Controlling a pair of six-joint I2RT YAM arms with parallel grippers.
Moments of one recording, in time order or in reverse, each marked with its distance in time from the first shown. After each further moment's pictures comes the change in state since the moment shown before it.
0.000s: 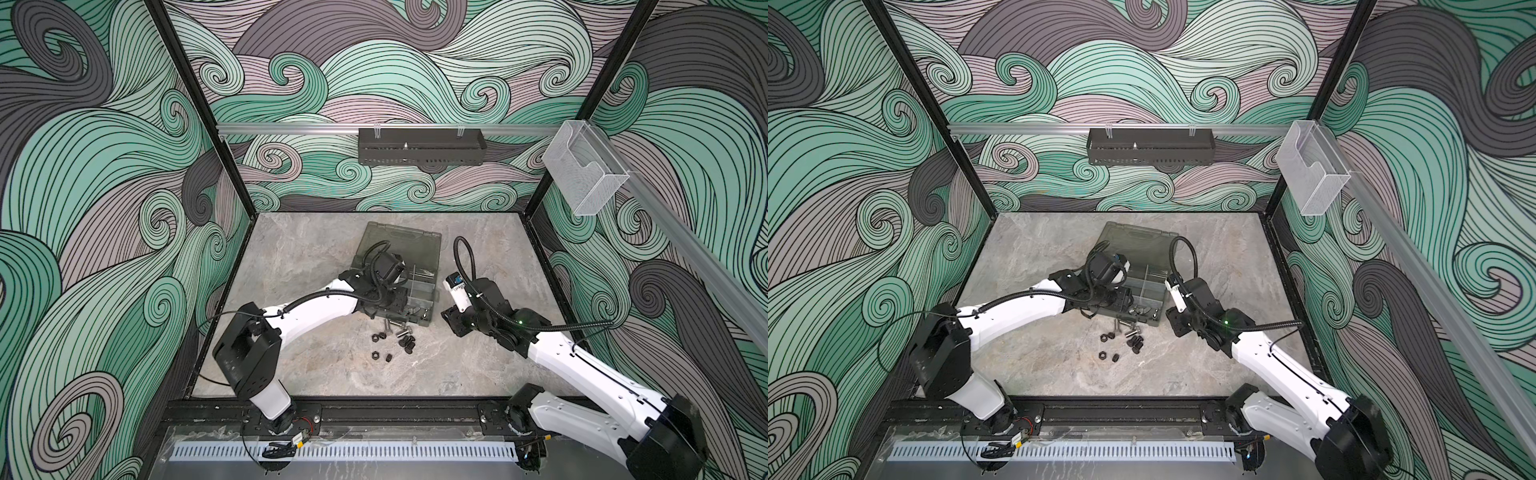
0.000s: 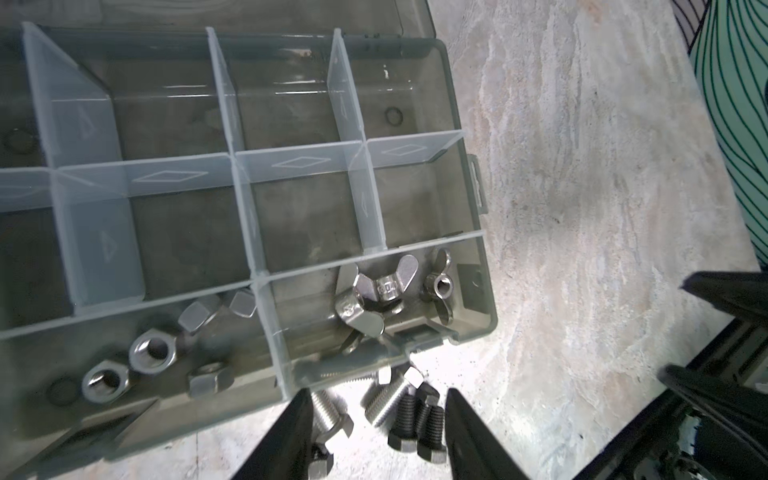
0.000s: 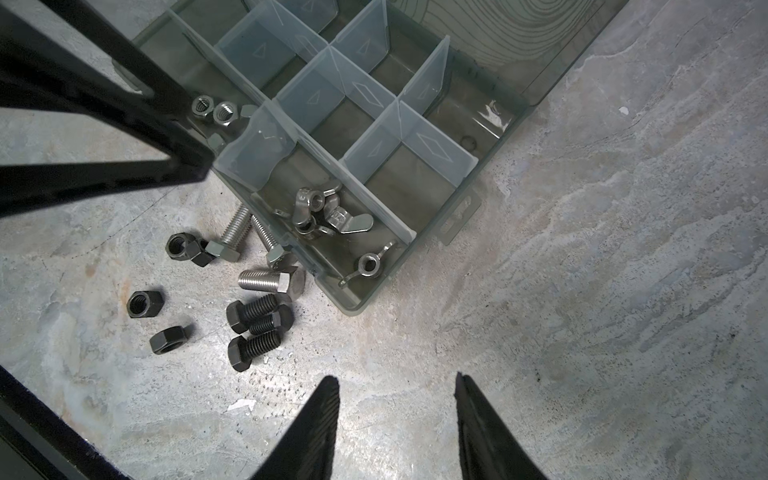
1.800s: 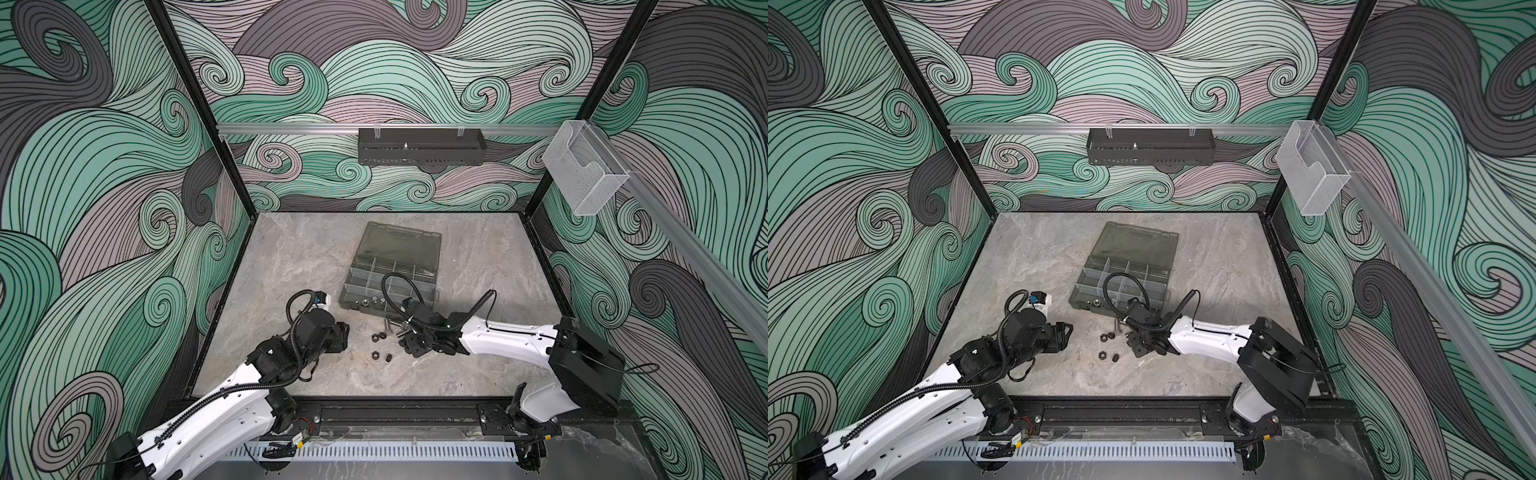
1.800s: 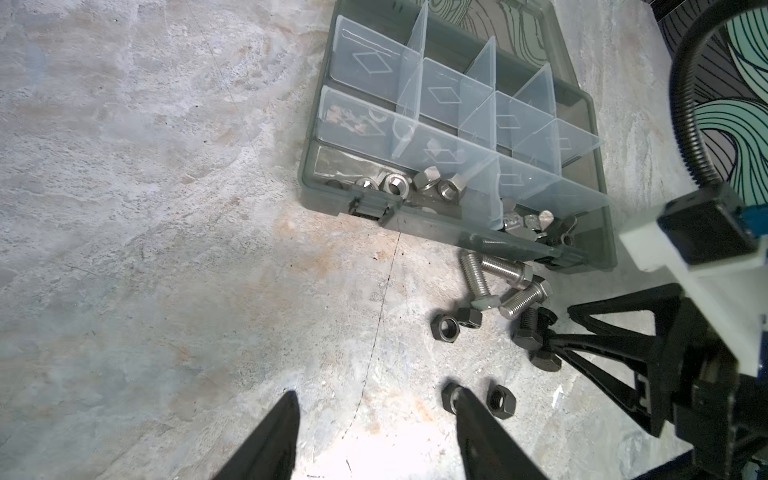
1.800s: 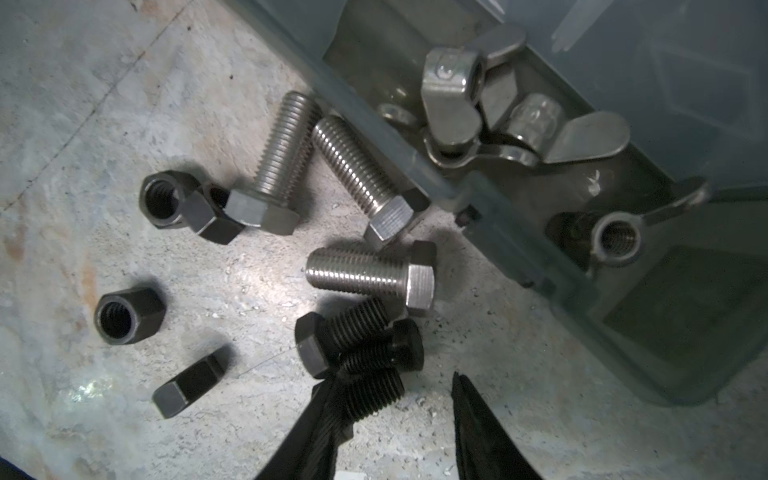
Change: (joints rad) left arm 0.049 -0.873 -0.652 -0.061 -0.233 -0.230; right arm 0.369 0.508 0.076 0.143 0.095 0.367
